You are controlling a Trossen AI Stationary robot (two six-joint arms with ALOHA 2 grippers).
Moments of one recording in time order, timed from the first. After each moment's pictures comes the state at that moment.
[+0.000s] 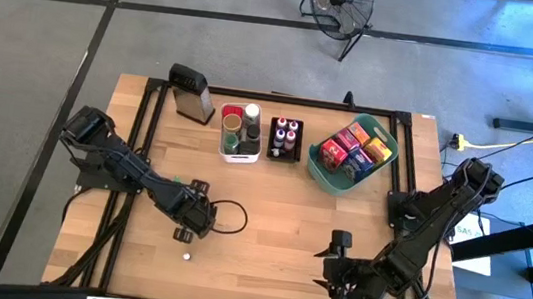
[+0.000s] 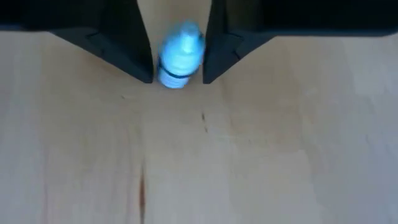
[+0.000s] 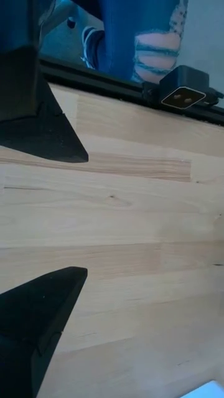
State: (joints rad) left arm -0.47 1.60 0.81 -0.62 -0.23 -0.32; right arm 0.90 1.55 1.12 -0.62 0.55 0.67
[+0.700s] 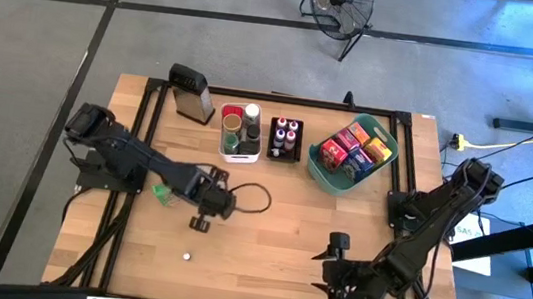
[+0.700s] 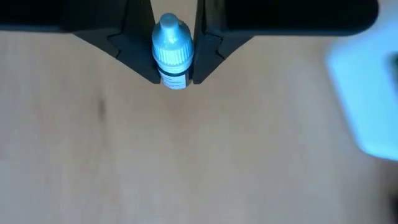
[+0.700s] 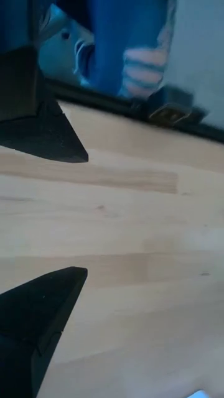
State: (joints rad) left arm -0.28 1.60 1.03 -0.74 -0.20 -0.06; right arm 0.91 1.55 1.12 -0.57 0.55 0.65
